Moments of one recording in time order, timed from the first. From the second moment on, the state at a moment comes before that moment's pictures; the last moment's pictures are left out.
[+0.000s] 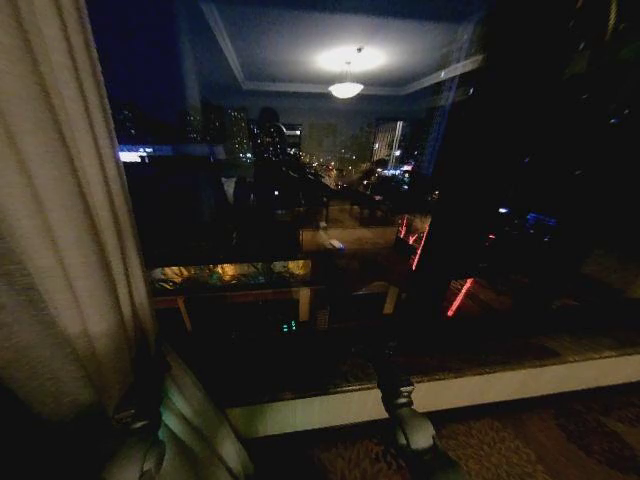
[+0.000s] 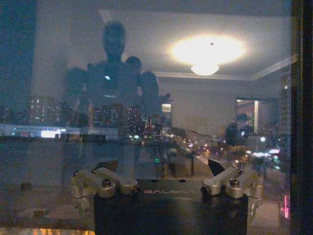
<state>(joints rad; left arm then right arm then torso) 1.37 -1.22 -0.78 -1.72 -0.36 -0.21 -0.21 -1.21 1.28 0.33 1.65 0.20 0.24 0.10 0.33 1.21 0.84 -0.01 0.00</state>
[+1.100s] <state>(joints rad) 1.17 -1.02 -0.97 -1.28 -0.39 -0.23 -0.29 -1.21 1.28 0.33 1.65 0.20 0.24 0.10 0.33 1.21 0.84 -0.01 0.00</state>
